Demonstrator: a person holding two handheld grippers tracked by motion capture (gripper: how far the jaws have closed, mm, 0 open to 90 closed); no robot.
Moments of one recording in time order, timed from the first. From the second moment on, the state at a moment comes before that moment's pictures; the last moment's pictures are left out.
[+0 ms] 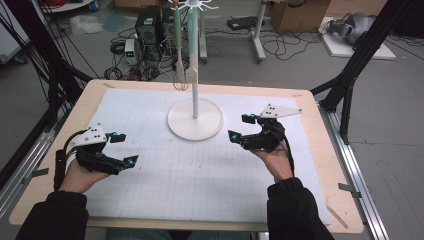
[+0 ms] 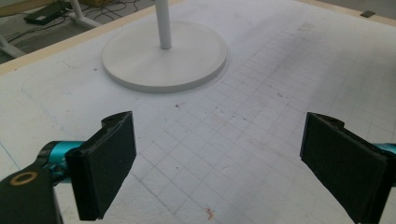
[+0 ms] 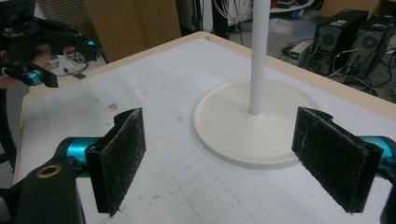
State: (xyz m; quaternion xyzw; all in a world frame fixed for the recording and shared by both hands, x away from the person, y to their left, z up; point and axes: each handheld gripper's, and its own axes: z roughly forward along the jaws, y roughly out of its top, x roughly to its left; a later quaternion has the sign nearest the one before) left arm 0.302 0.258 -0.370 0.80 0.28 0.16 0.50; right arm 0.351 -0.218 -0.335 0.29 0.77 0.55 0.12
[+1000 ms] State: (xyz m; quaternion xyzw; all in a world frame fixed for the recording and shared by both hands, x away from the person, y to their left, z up) left arm 0.304 0.260 -0.373 0.80 0.29 0.16 0.50; right arm 0.322 -0.245 -0.373 0.31 0.76 0.55 0.12
